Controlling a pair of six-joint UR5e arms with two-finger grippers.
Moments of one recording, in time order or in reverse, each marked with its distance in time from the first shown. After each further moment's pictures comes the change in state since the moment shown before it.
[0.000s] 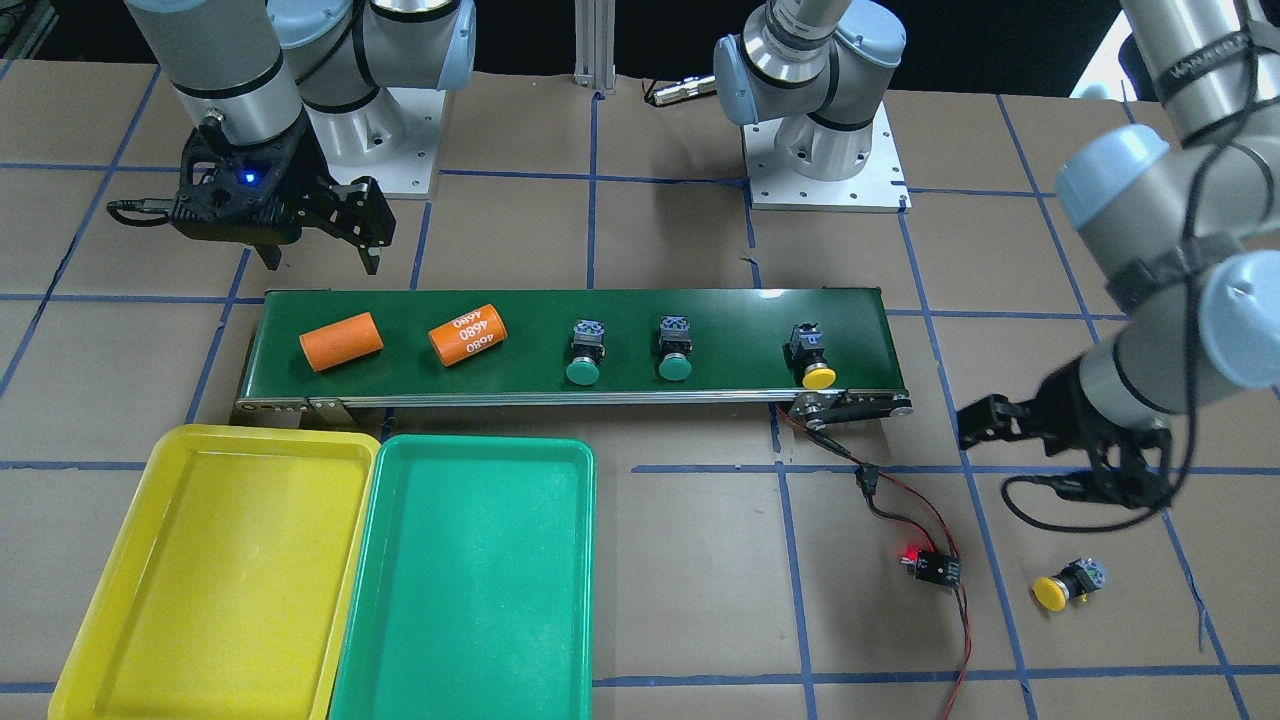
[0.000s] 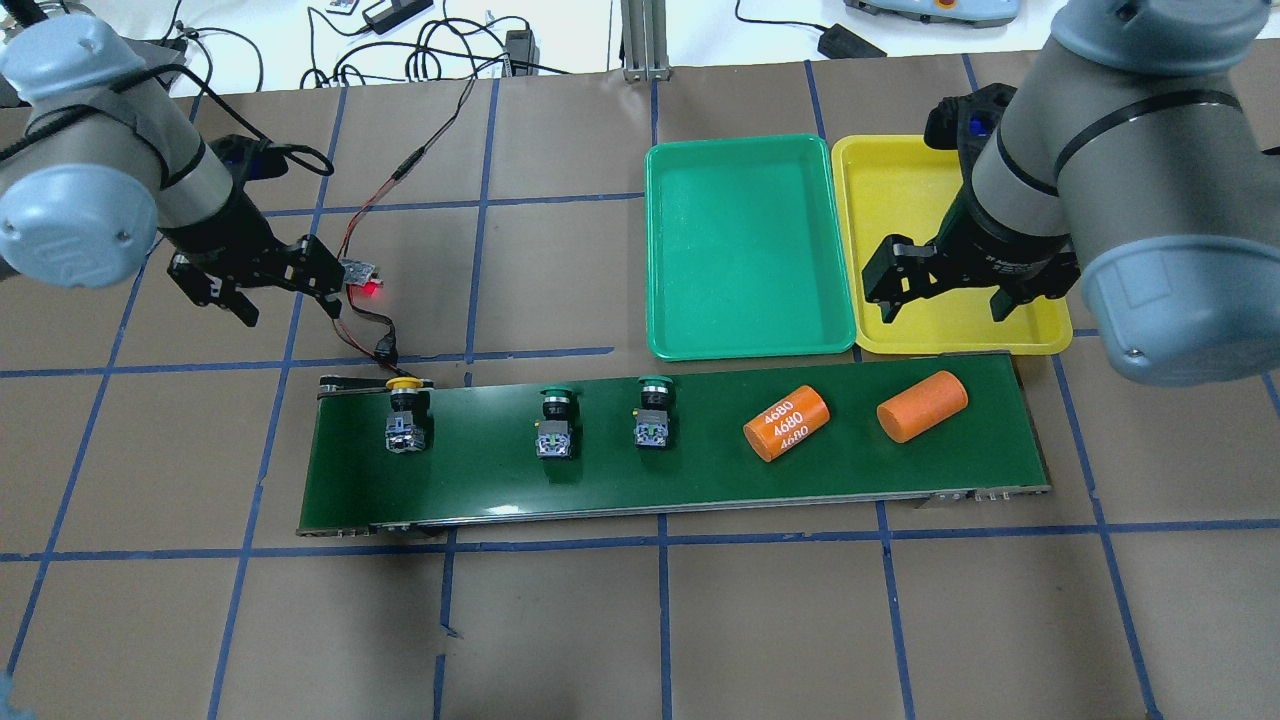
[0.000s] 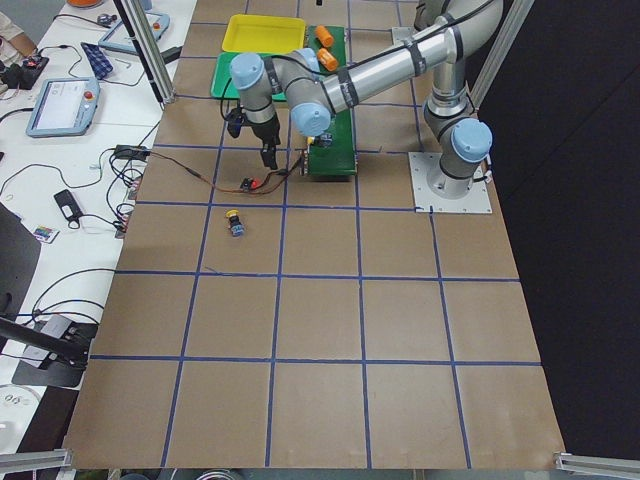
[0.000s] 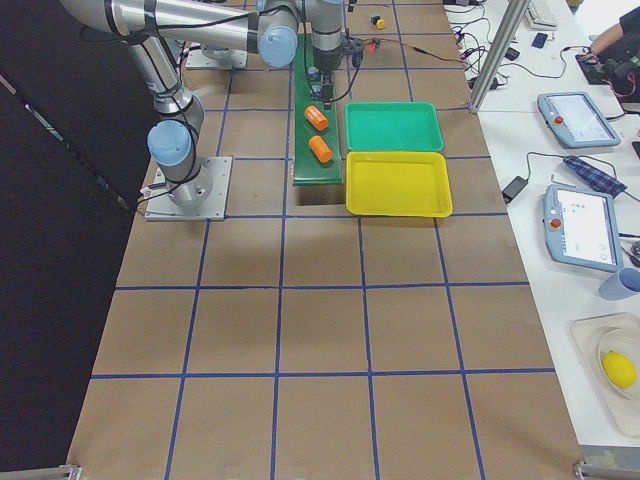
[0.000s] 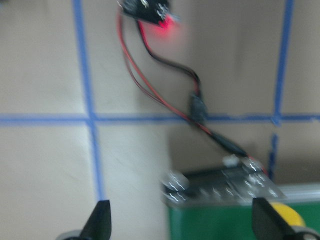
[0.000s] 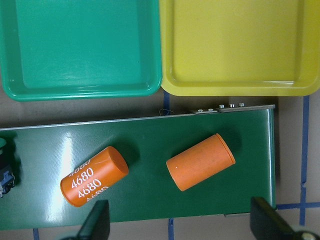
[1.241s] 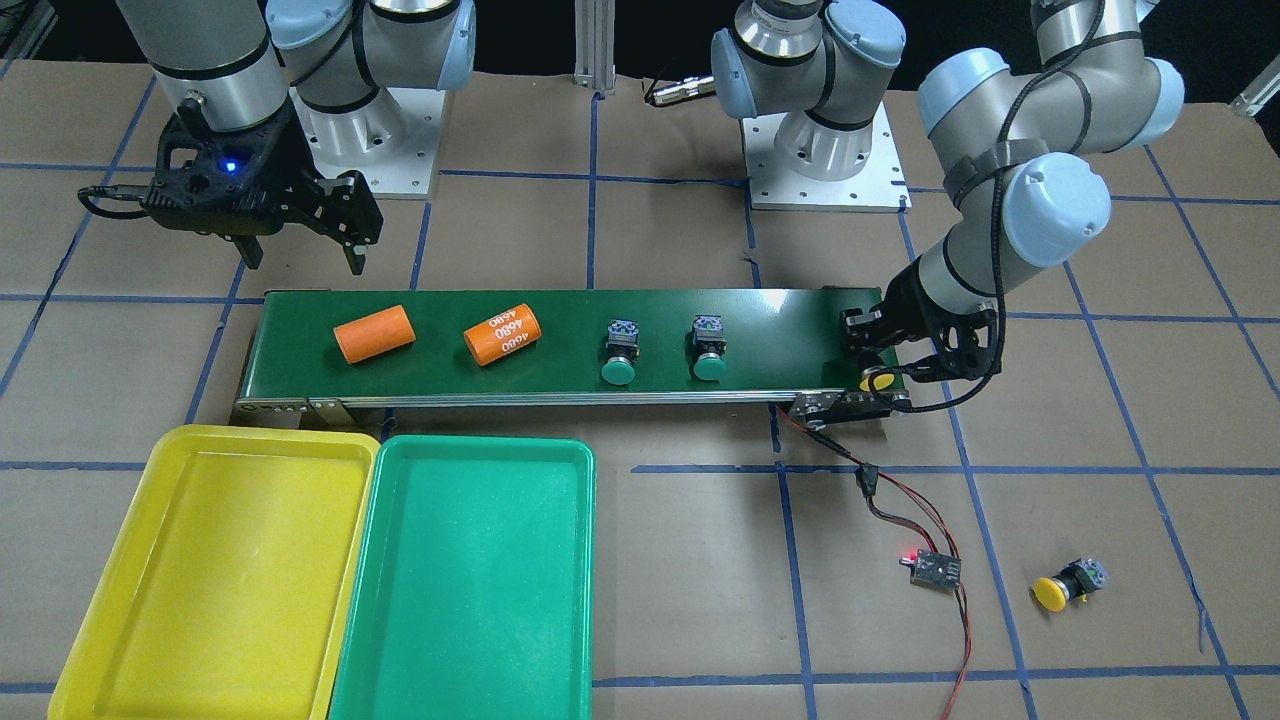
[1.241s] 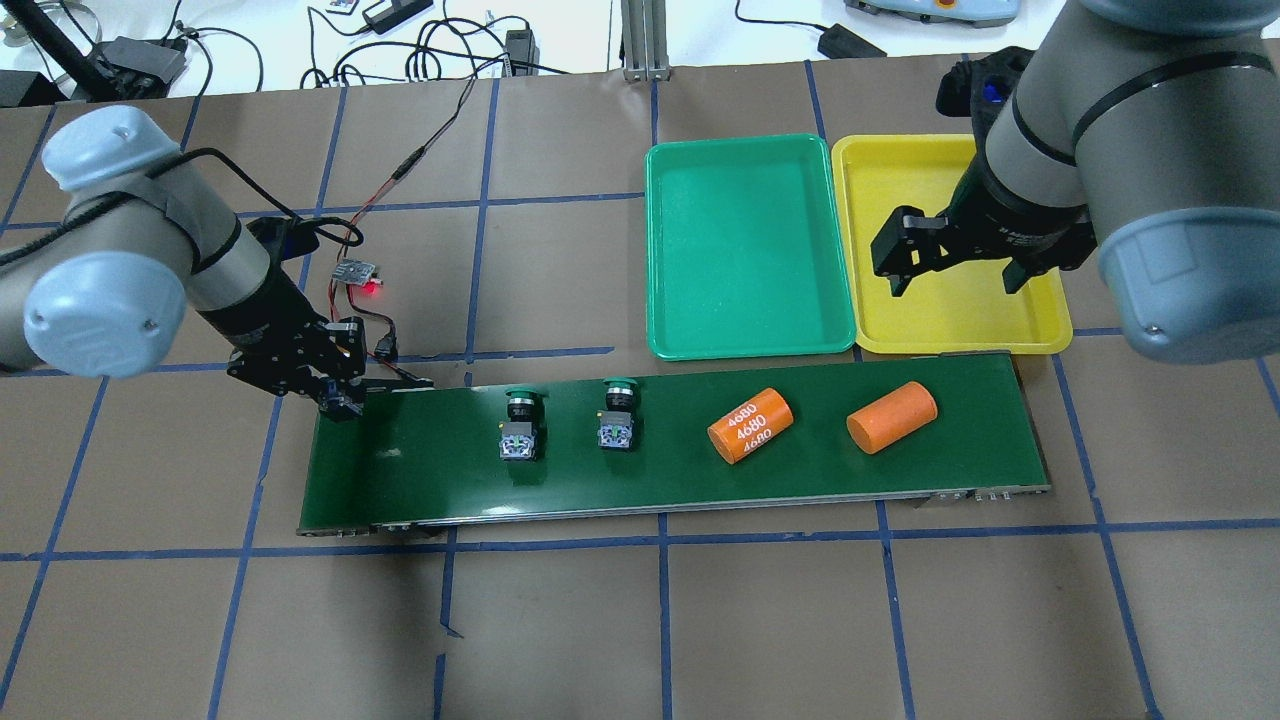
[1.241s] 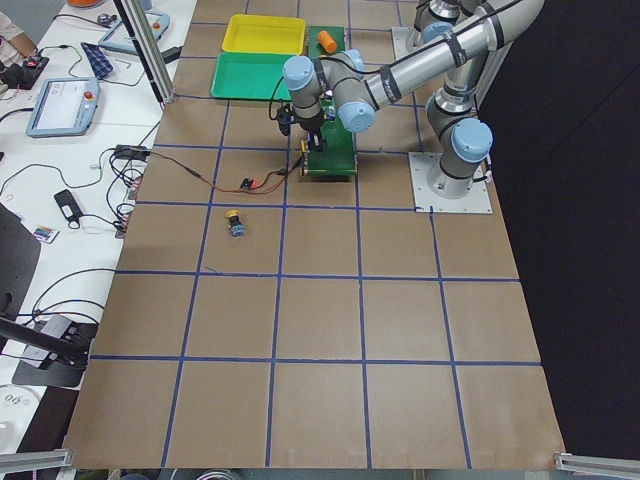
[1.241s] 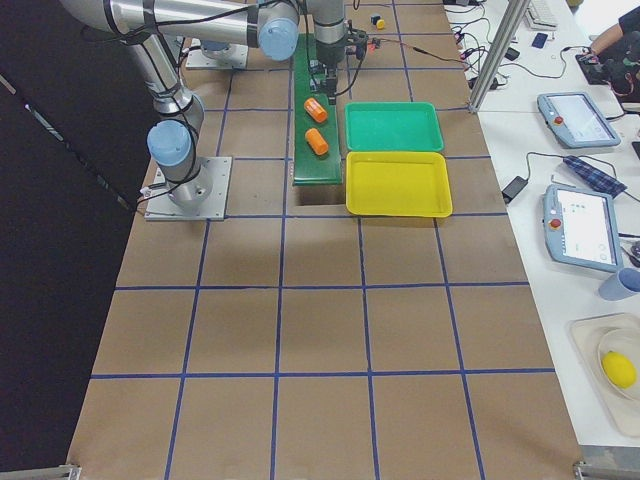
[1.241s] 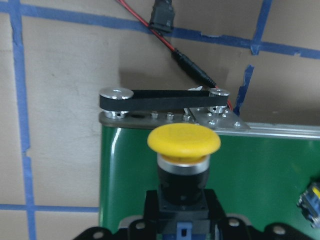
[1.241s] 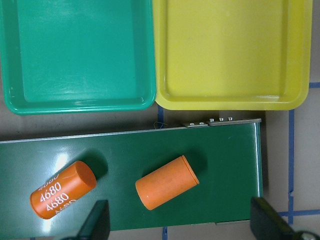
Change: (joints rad) left arm -0.105 0.335 -0.551 0.156 -0.122 -0.382; right arm 0.000 0.005 -0.041 0.001 -0.020 -0.003
